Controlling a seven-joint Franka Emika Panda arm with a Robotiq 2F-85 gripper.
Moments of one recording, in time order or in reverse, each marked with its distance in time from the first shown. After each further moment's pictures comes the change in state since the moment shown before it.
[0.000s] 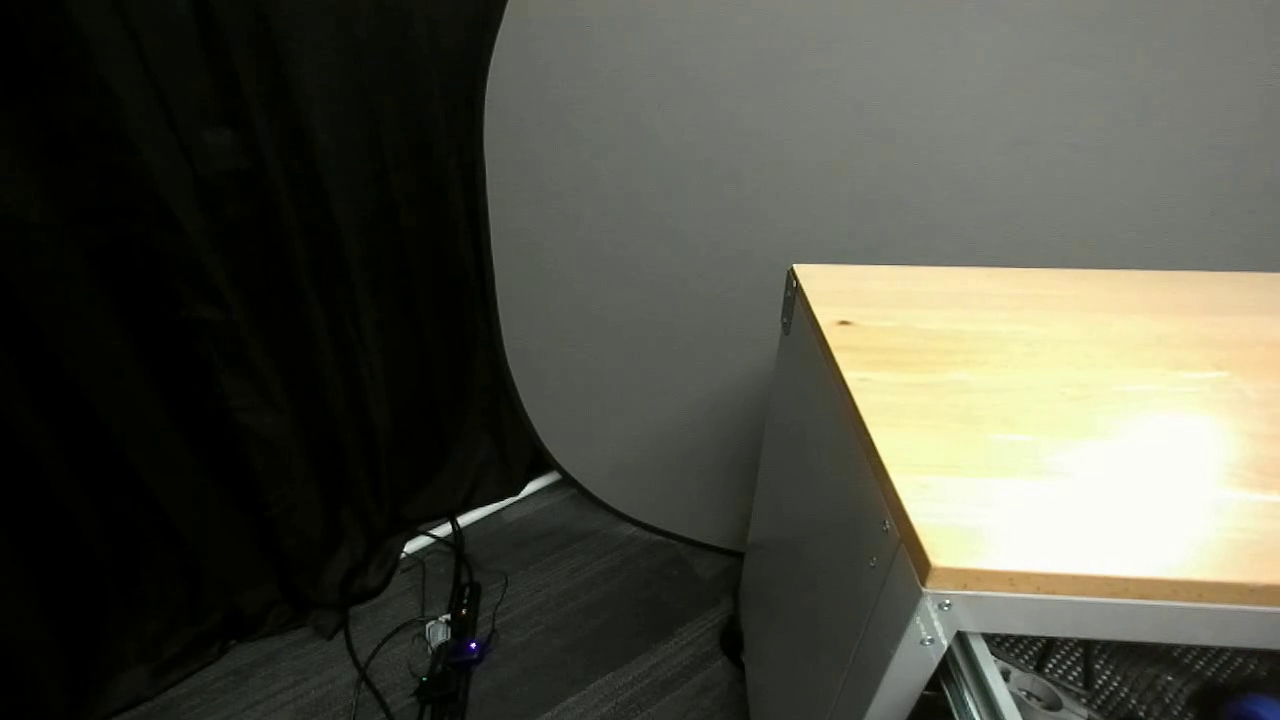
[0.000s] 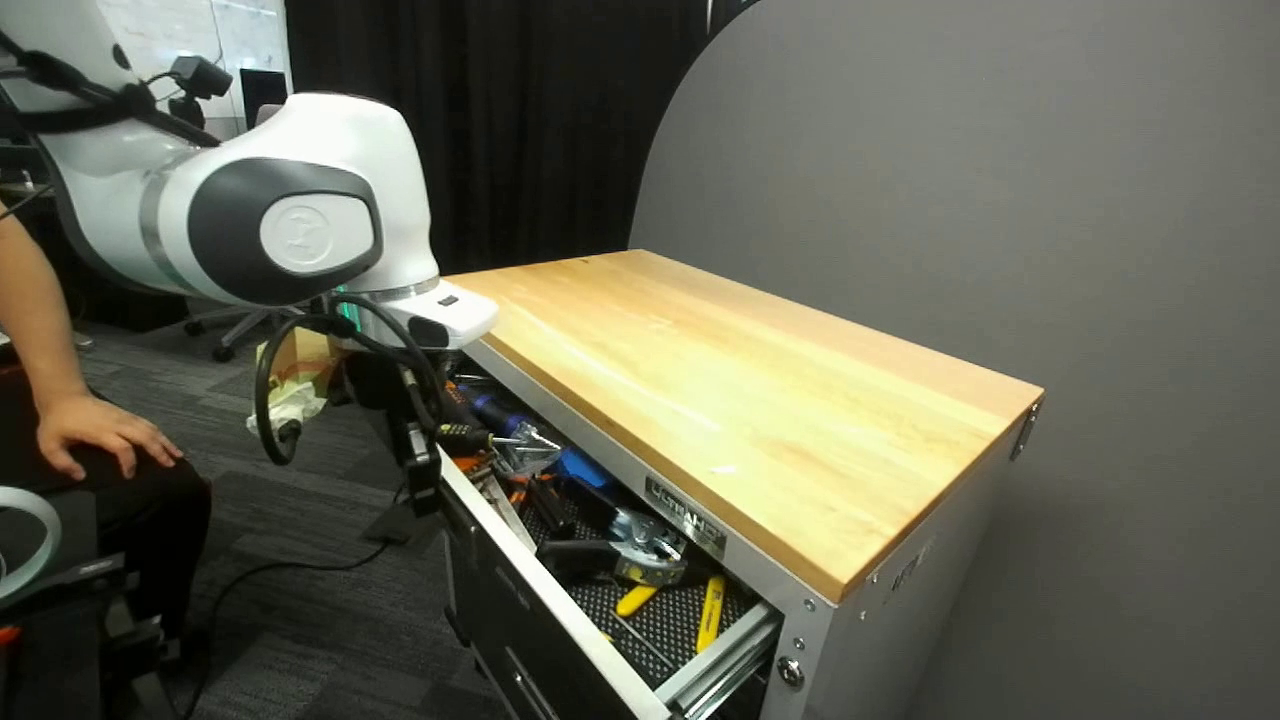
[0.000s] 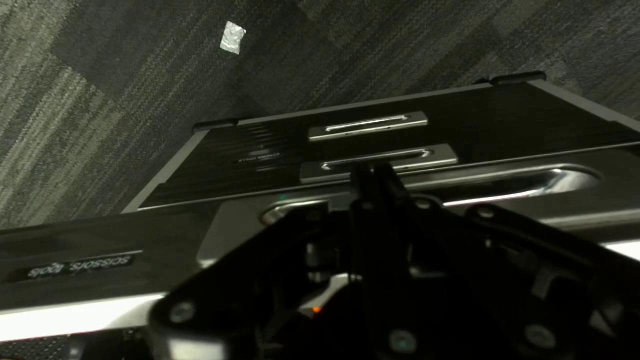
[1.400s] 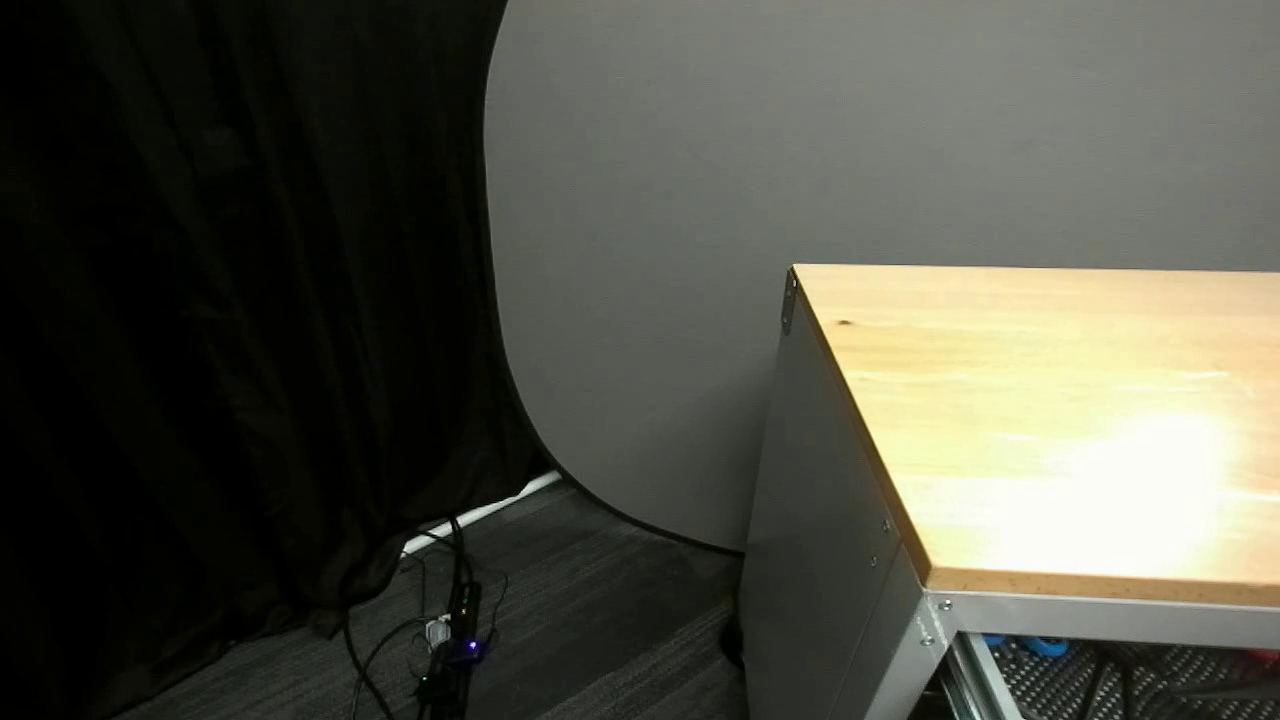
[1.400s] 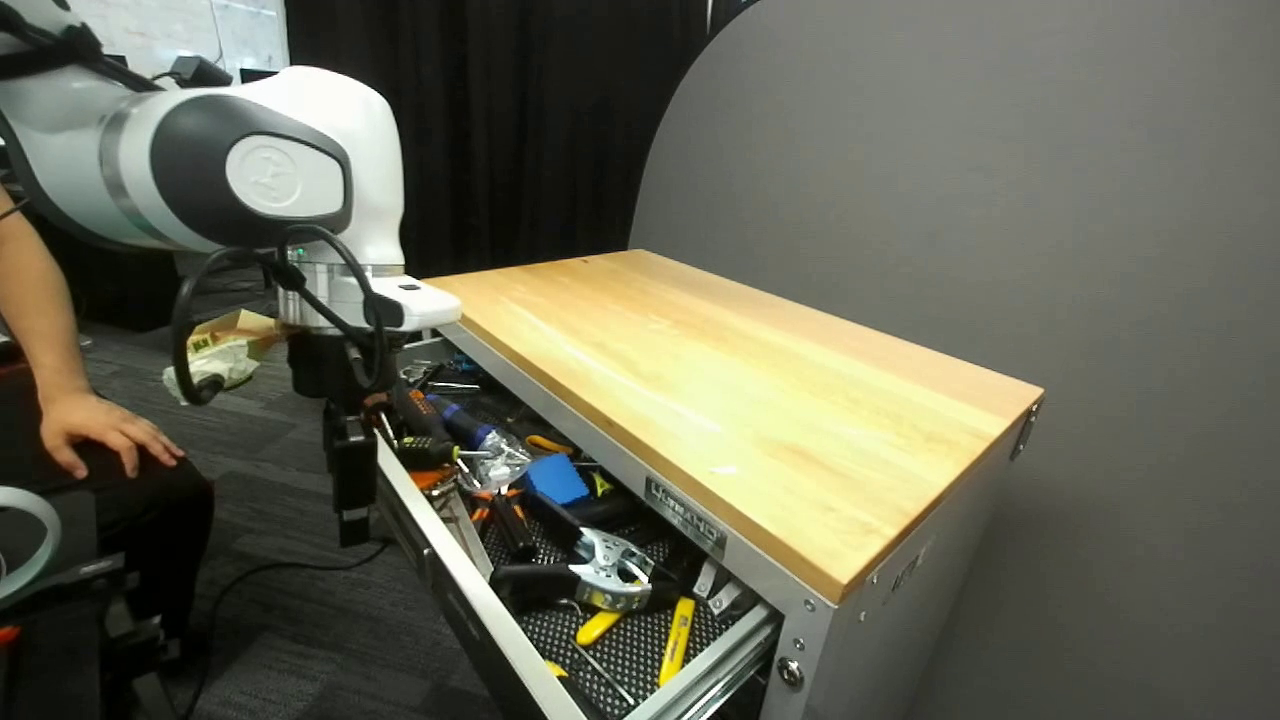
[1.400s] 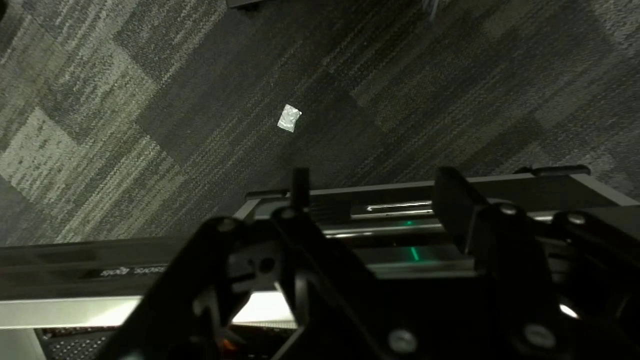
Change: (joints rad) arm -0.004 -0.109 0.062 -0.035 0.004 -0.299 0.016
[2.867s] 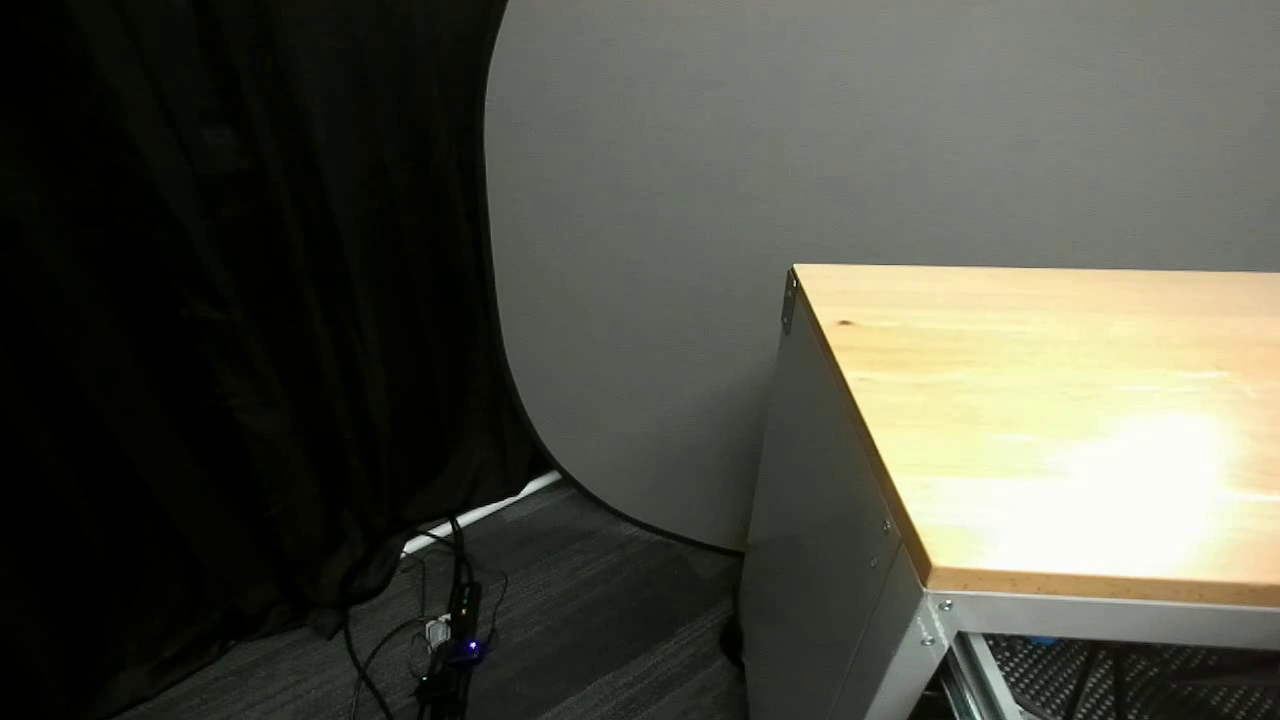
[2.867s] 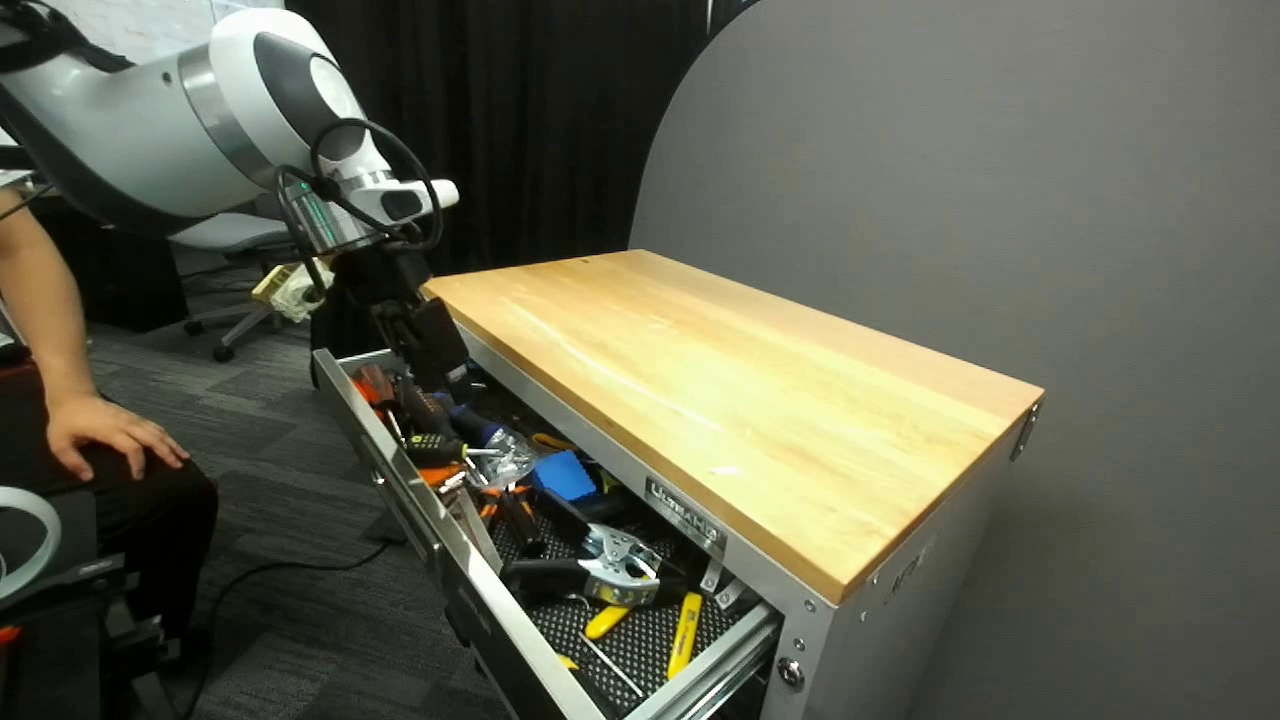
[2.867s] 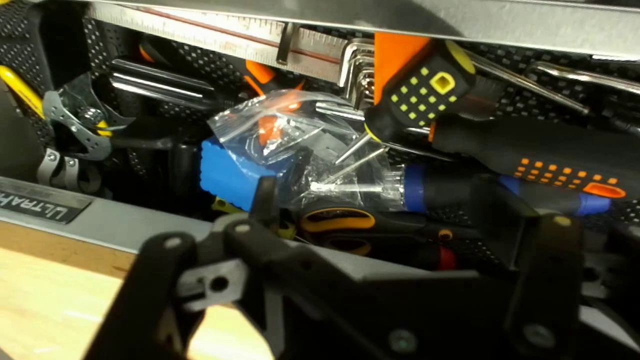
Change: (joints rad) arm 0.127 0.013 -0.013 0.154 -0.548 0.095 0.400
